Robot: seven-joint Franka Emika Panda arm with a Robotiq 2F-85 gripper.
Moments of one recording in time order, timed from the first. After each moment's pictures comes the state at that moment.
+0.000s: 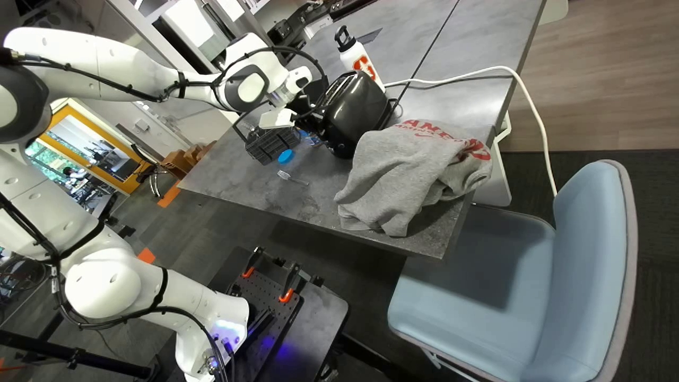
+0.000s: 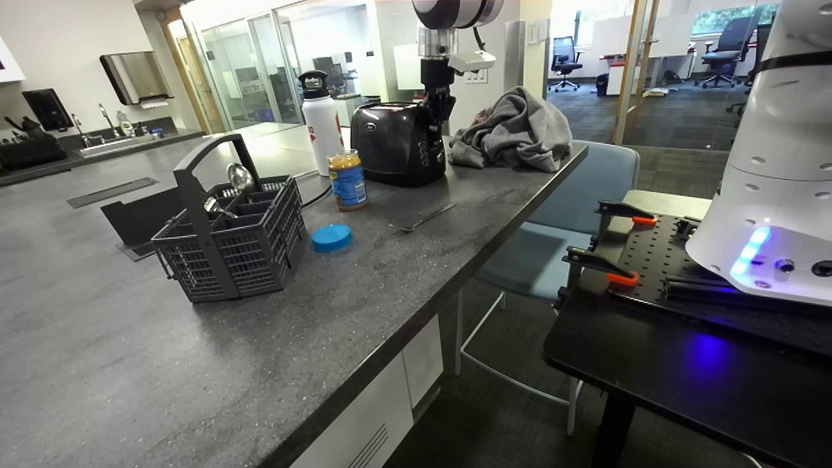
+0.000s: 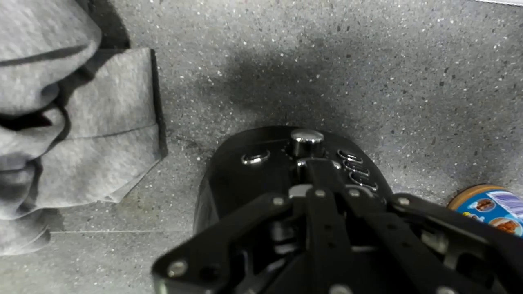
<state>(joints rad) -0.07 0.24 -0.06 -2.17 0.09 2.50 -0.21</state>
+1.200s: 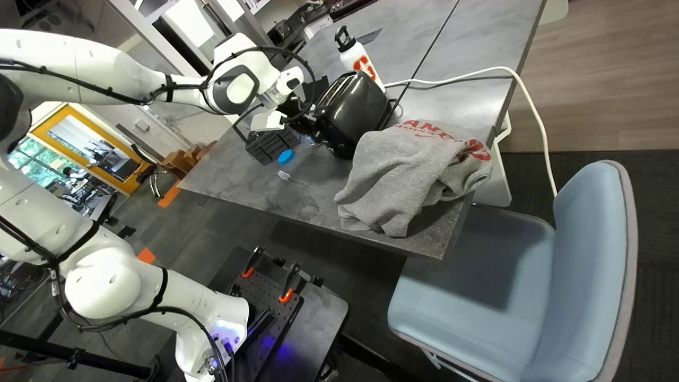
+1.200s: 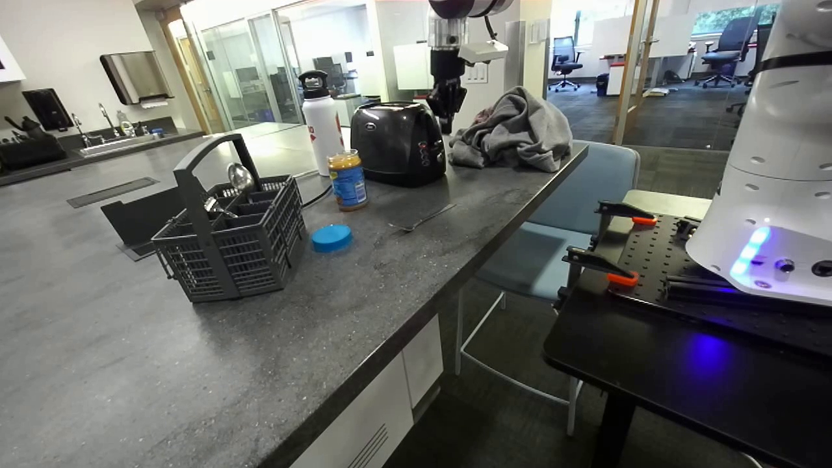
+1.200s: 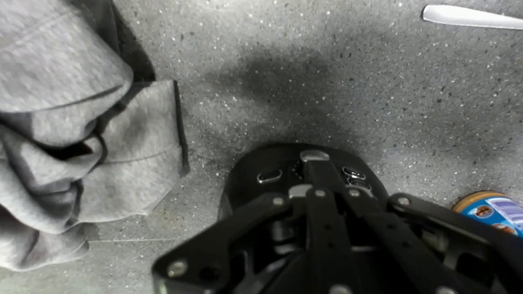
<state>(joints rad) -0.08 0.14 -0.06 -2.26 0.04 2.51 -0.15</state>
